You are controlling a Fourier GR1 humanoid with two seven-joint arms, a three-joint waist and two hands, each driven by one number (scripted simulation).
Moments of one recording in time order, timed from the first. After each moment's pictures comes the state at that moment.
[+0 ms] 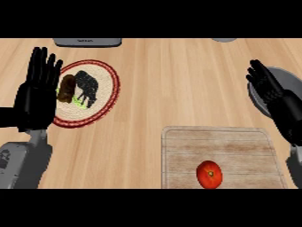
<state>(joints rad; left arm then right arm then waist) -0.30 0.25 -0.03 -1.50 0.42 0.24 -0.12 -0.20 -0.39 0.07 -1.68 -0.18 0.05 0.15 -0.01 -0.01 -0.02</state>
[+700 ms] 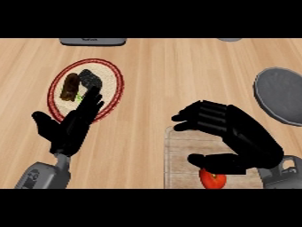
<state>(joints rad) -0.16 0.25 -0.26 -1.45 0.39 0.11 0.10 -0.31 -0.46 0.44 -1.81 0.33 0.08 -0.23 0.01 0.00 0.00</state>
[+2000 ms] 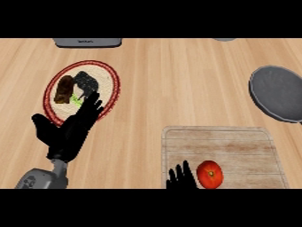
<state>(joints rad) -0.11 0.25 -0.26 -1.50 0.39 0.10 0.15 -0.28 -0.39 1.15 -1.94 1.19 0.95 0.63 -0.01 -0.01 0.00</state>
